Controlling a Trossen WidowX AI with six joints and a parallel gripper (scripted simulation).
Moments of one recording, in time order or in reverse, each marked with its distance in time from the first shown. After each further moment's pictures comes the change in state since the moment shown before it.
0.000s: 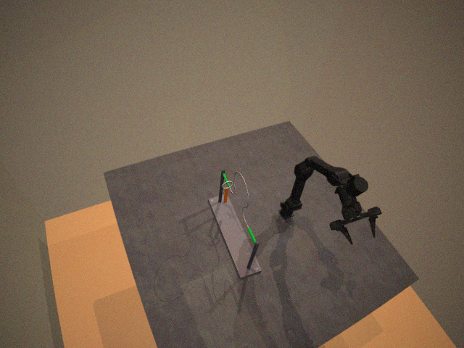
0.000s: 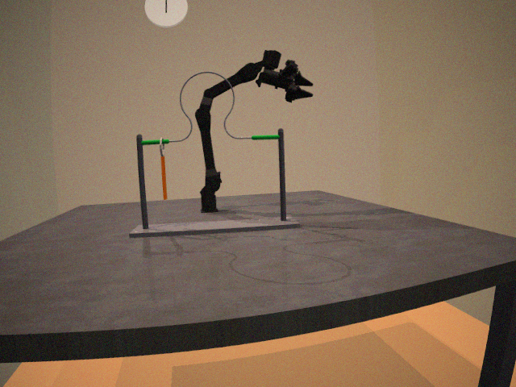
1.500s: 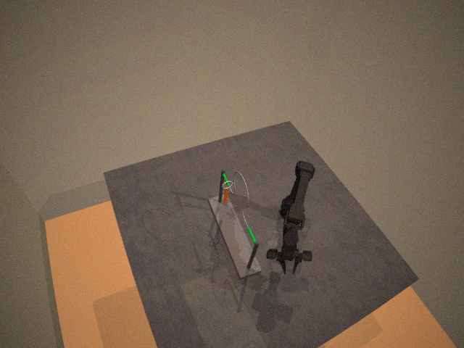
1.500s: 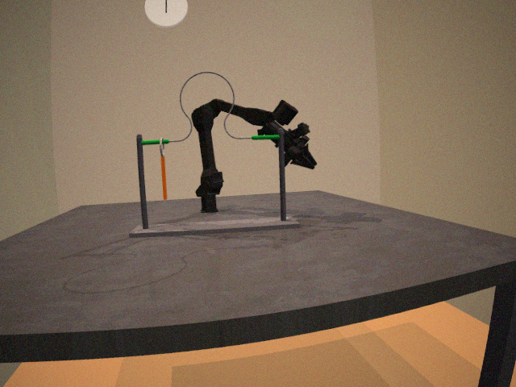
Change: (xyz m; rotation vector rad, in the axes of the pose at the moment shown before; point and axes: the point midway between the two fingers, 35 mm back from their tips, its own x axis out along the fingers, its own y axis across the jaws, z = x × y) arm 0.045 -0.333 -0.068 -0.279 0.268 -0.383
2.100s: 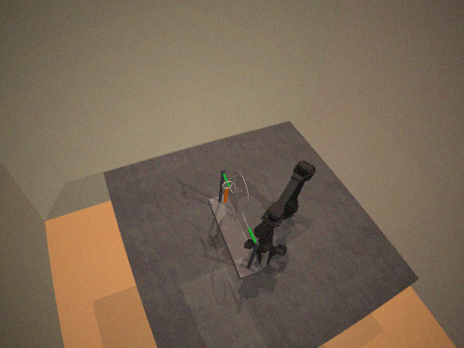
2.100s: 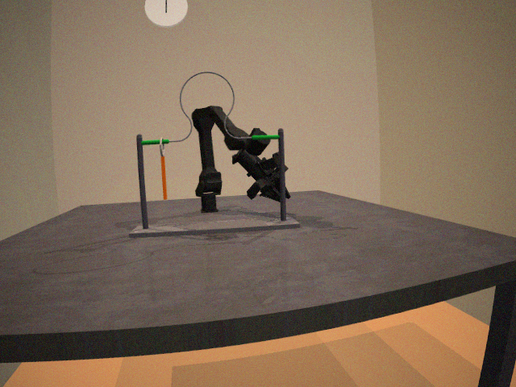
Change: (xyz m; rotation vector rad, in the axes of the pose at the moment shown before) arm -0.001 -0.123 -0.093 0.076 0.048 -0.115
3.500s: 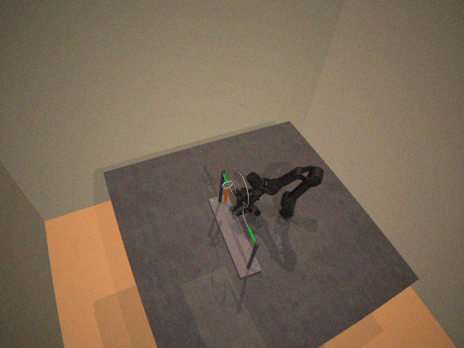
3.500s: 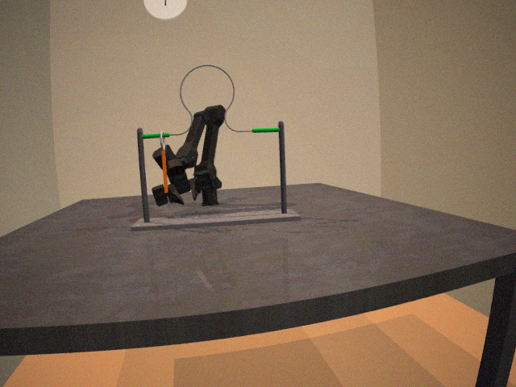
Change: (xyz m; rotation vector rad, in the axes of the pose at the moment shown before) arm -0.174 -0.188 -0.146 0.358 -0.572 -0.546
